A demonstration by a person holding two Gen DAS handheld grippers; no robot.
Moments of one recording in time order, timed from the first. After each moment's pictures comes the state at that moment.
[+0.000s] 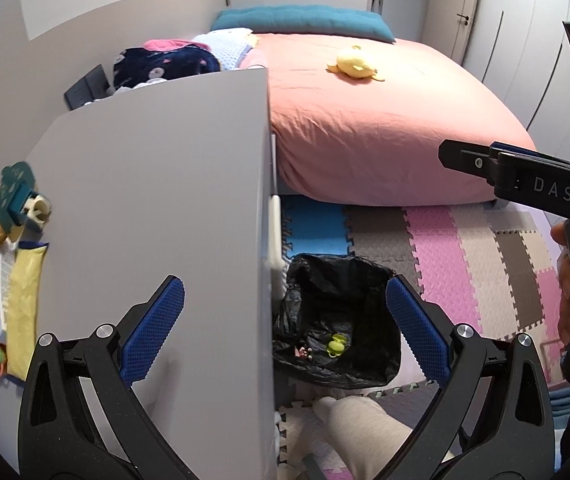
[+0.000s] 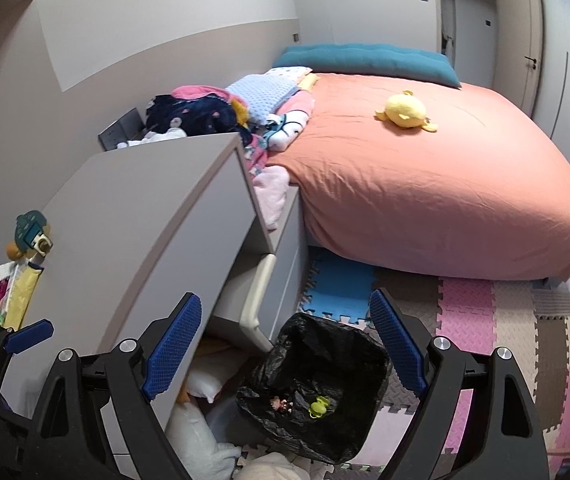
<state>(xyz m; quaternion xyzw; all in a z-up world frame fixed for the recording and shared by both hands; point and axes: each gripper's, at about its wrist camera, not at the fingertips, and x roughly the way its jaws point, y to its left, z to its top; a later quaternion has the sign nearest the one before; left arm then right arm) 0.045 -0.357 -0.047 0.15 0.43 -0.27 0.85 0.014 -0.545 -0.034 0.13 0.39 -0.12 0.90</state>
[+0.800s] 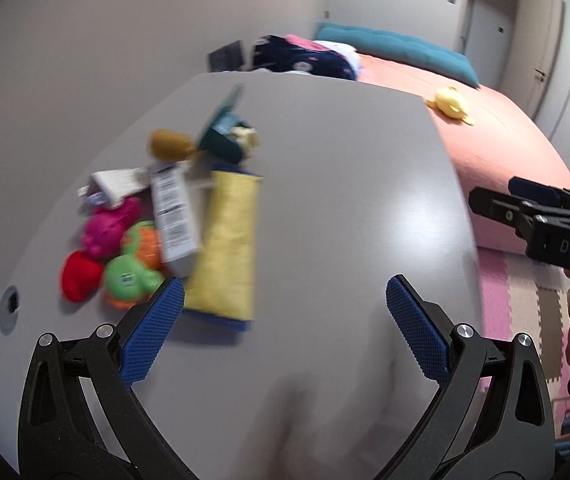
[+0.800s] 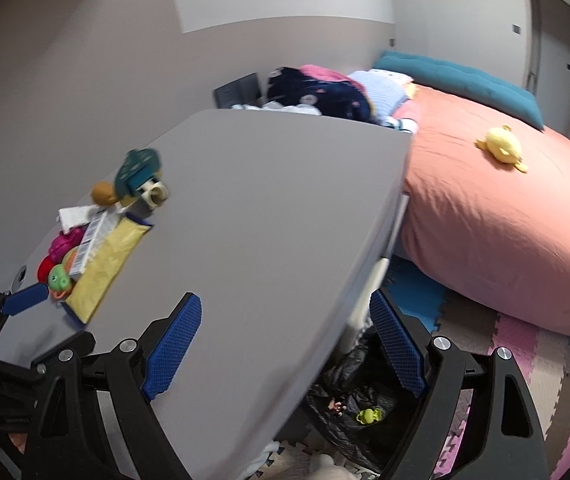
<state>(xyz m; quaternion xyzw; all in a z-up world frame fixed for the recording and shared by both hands) 0.060 -0.170 -0.030 0.08 0.42 -0.14 0.90 0.070 -0.370 -0.029 0.07 0.40 0.02 0.91</state>
